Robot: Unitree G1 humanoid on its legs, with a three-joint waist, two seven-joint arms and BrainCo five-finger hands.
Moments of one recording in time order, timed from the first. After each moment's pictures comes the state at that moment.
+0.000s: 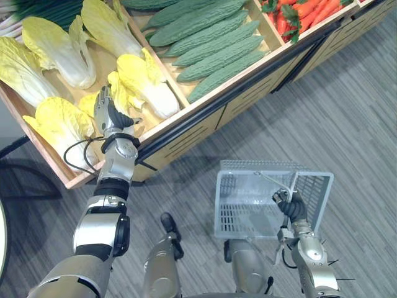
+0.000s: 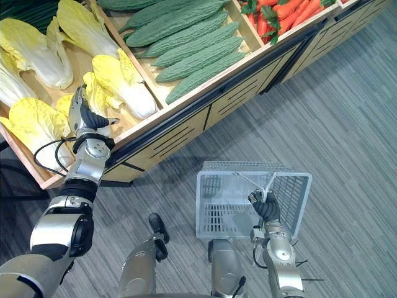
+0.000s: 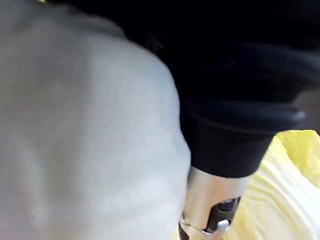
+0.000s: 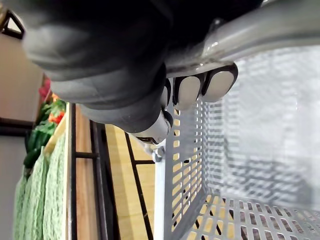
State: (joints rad) left arm -0.78 0.34 0.13 0.78 0.59 0.04 0.51; right arm 0.17 -0.19 -0.01 0.13 0.19 -0.20 -0.07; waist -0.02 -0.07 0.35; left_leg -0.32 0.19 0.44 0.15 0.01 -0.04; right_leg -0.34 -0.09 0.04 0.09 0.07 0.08
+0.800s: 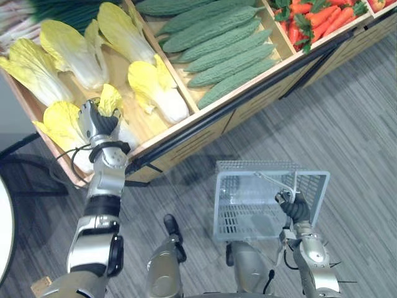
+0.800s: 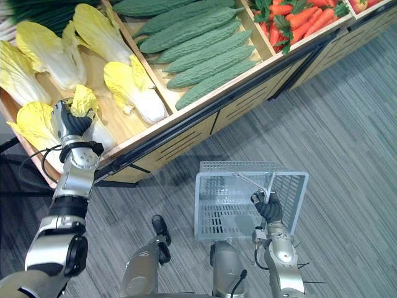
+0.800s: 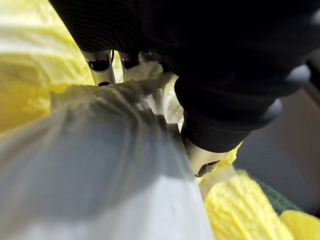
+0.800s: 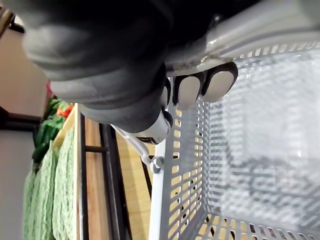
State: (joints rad) left arm -0.48 0.32 0.18 0.31 0.51 0.03 0.54; right arm 0.19 -0.16 -0.08 0.14 0.19 -0.22 -0.07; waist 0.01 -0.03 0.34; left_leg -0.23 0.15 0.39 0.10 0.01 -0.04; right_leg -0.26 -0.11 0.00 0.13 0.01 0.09
